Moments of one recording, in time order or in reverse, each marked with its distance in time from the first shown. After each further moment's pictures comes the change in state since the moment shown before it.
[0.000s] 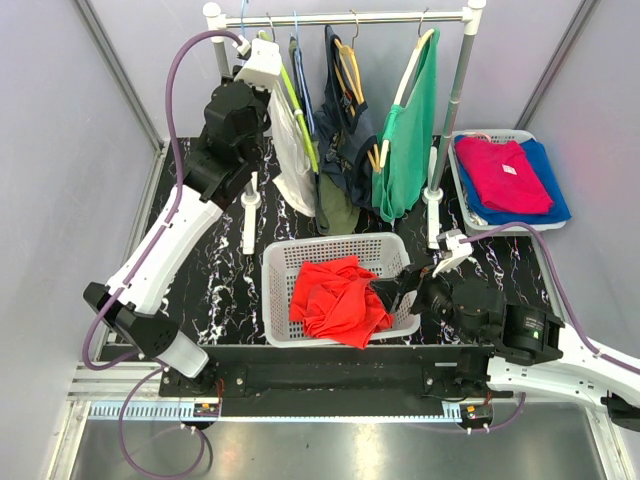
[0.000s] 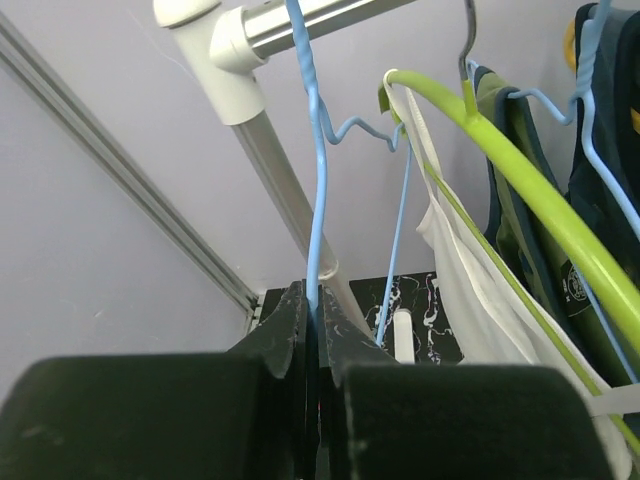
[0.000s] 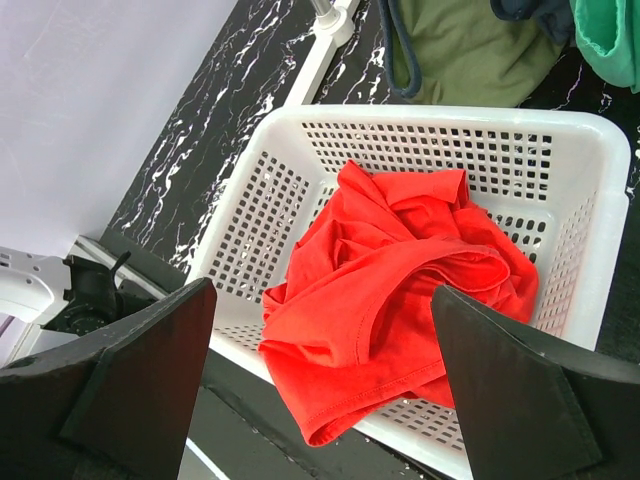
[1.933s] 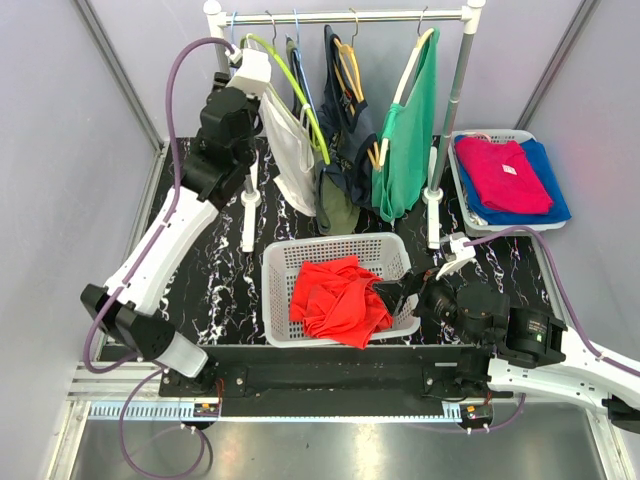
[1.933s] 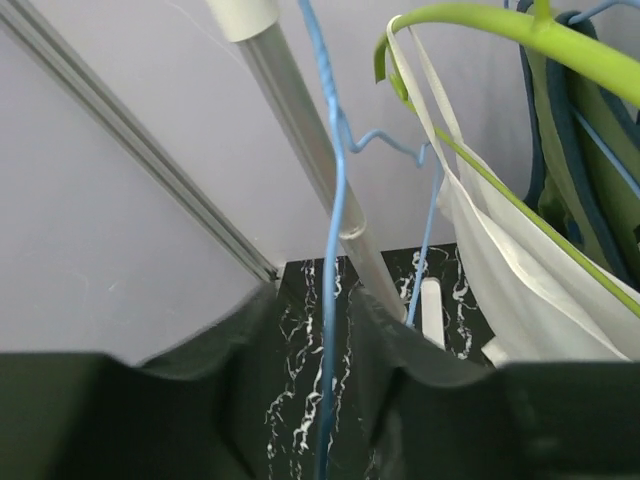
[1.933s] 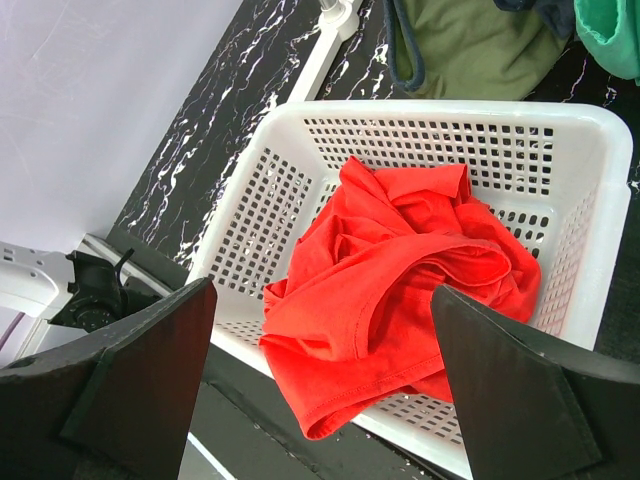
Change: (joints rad) left arm 0.066 -0.017 -0.101 0.013 0.015 0.000; right arm 0.000 -0.044 -0.028 -0.001 -0.010 0.007
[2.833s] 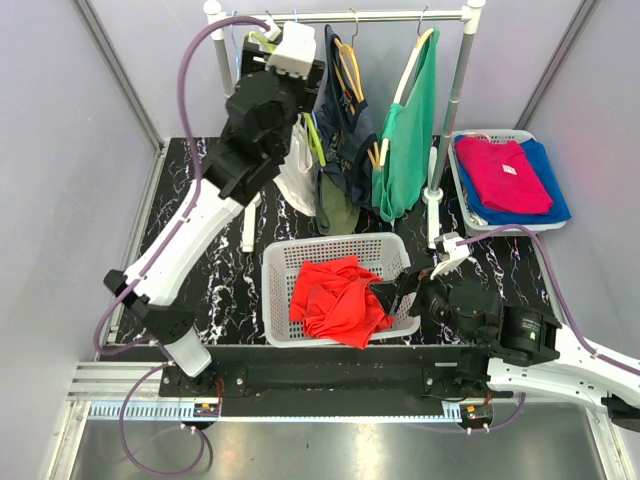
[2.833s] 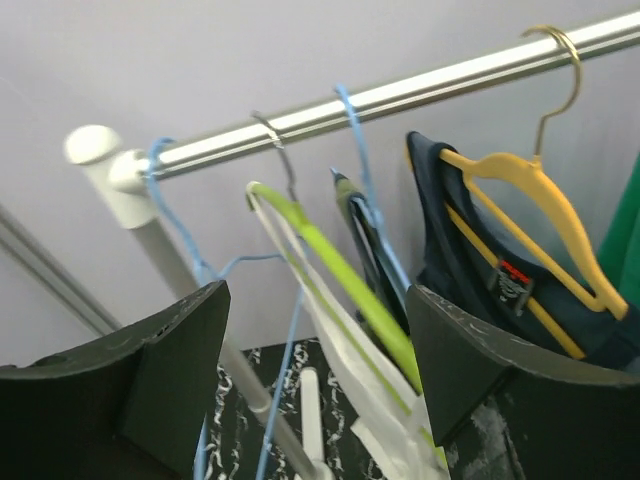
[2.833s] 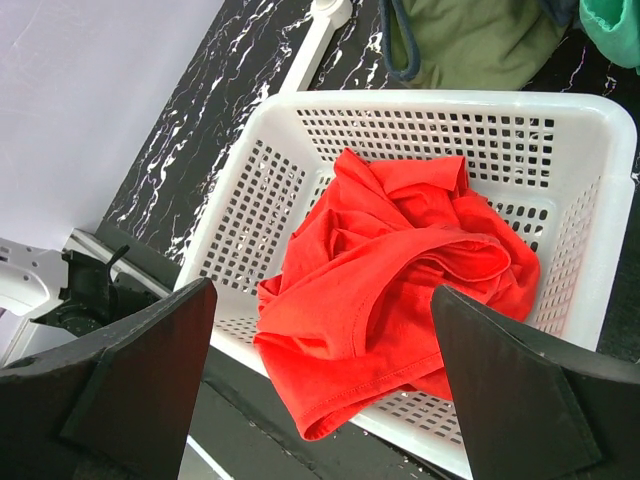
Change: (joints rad) left arm -0.195 0.114 0.309 -0.002 0.047 -0.032; right arm 0.000 0.034 0.000 0.001 0.000 0.009
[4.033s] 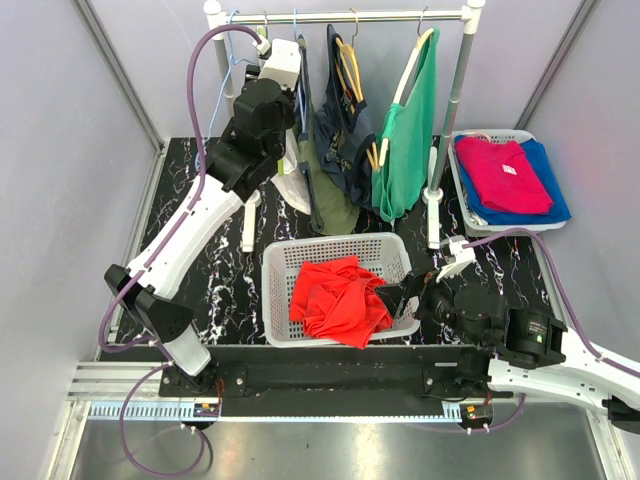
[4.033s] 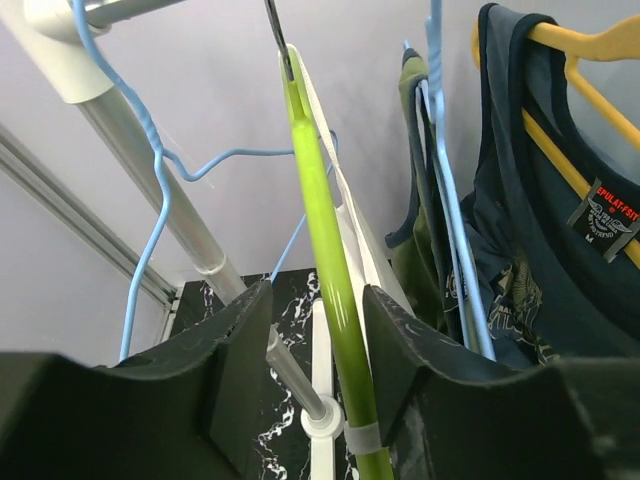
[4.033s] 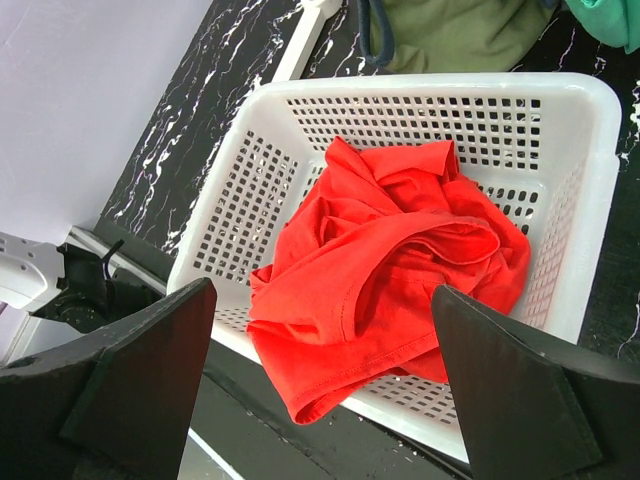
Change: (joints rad) left arm 0.082 0.025 -0.117 -0.064 -0.032 -0.140; right arm 0.000 -0.046 -0.012 -0.053 0.002 0.028
